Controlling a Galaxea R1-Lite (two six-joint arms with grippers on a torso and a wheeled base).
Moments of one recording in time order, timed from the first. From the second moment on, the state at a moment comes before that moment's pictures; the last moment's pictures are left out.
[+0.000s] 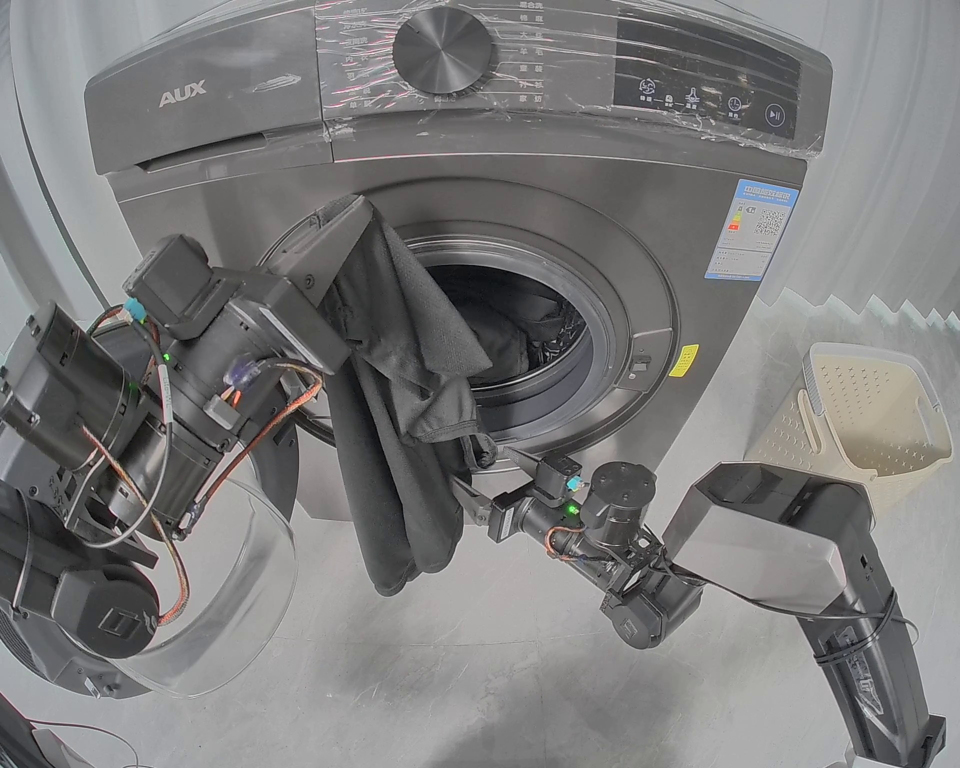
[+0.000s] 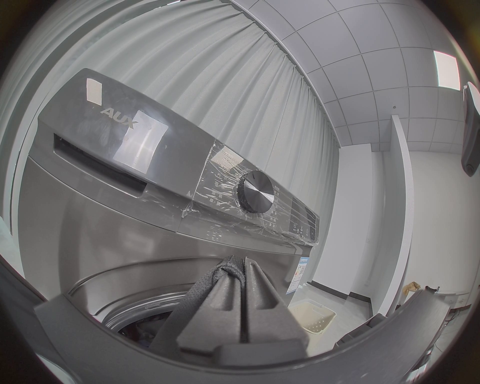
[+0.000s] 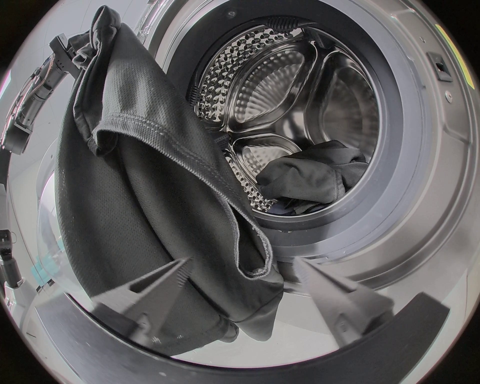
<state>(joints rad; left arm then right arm) -0.58 1.65 -0.66 -1.54 -0.08 -0.15 0.62 2.59 -1.20 -1.50 0.11 0.10</state>
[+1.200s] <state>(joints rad) -0.59 1.65 -0.66 -1.54 -0.08 -0.15 0.63 2.63 -1.23 -1.51 0.13 0.10</state>
